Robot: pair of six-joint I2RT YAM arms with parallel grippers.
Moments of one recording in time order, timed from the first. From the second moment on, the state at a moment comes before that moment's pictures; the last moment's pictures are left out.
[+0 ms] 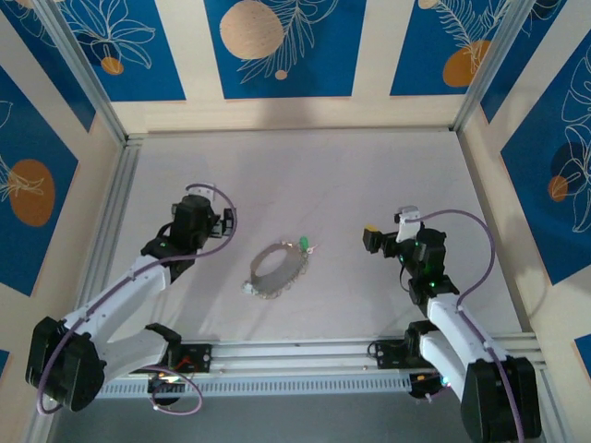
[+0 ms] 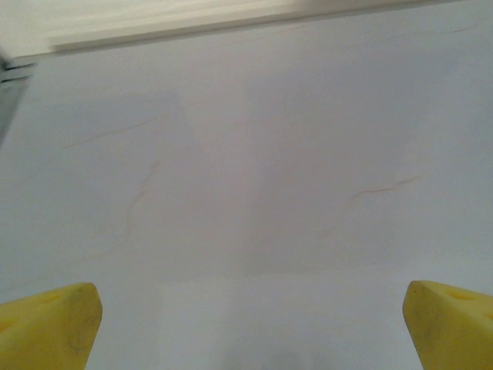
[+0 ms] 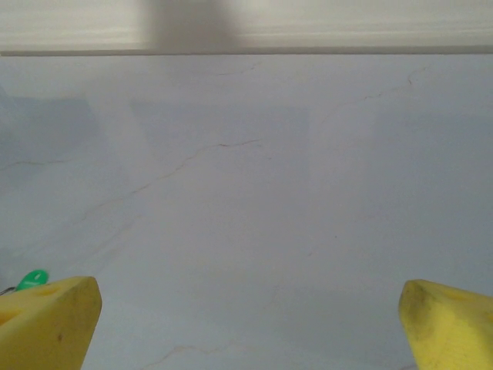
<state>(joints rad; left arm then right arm) -0.44 1.07 0.69 -0.21 -0.39 -0.15 0.08 0.85 0.22 0.29 -0.20 0.04</state>
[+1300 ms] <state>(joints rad) -0.12 1.57 0.35 0.88 -0.23 0.05 -0.01 1.52 0.41 0.72 -0.20 0.06</state>
